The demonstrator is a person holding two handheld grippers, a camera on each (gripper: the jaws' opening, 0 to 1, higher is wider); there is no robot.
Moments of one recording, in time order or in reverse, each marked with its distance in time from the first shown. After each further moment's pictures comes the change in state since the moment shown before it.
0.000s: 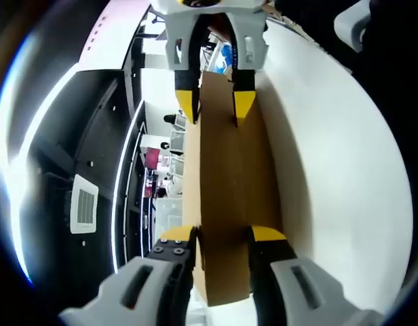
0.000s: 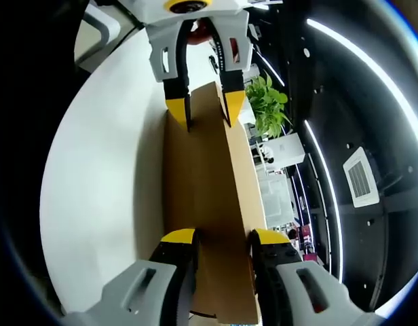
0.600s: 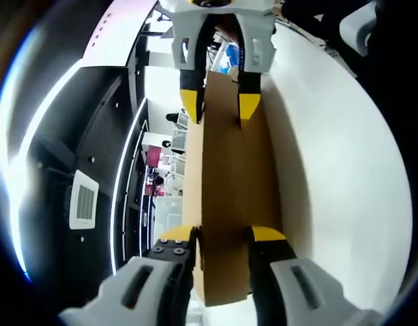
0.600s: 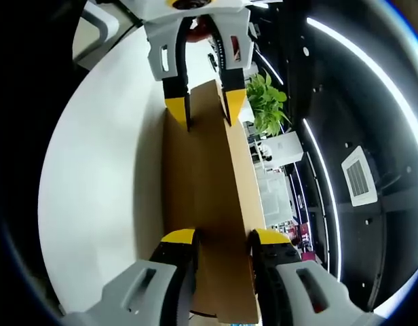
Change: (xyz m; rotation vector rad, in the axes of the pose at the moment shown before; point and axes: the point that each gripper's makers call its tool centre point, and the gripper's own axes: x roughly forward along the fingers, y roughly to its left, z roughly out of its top) left arm 0.000 0.001 0.000 -0.030 0.000 0.007; right arm 0.001 0.000 0.000 -0.002 0.015 -0.012
